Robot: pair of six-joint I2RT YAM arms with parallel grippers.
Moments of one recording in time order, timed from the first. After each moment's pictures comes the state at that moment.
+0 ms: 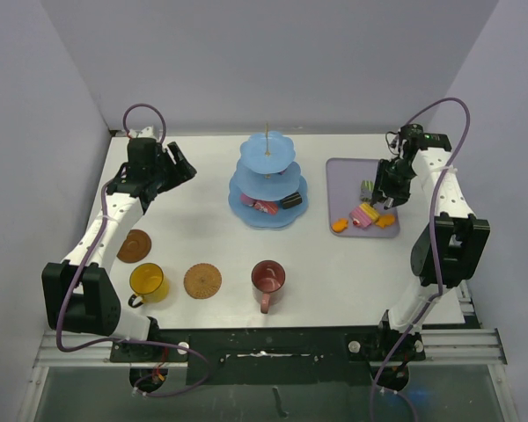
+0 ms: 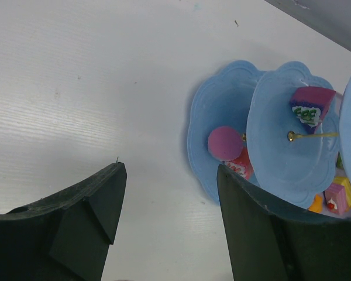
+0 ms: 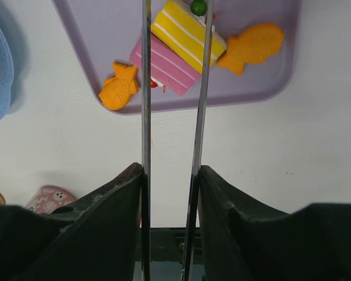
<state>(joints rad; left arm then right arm) -0.13 1.44 1.18 -0.34 0.07 -0.57 -0.08 1.79 1.69 -1.24 -0.10 0.19</state>
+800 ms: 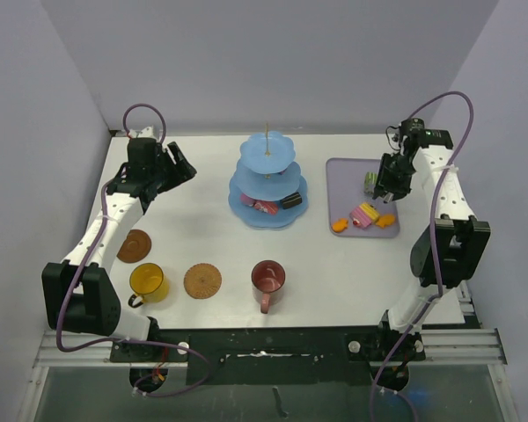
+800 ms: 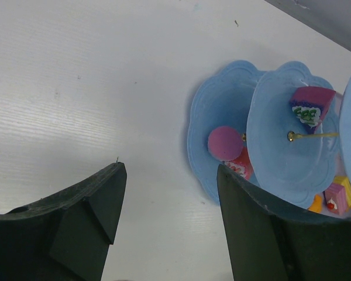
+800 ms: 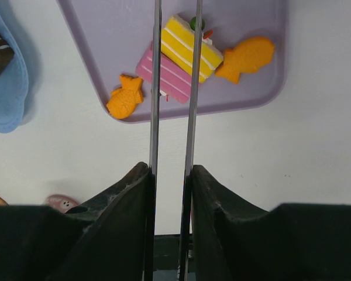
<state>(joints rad) -0.13 1.44 1.18 -0.34 0.07 -0.57 -0.07 1.79 1.73 -1.25 -0.07 0.21</state>
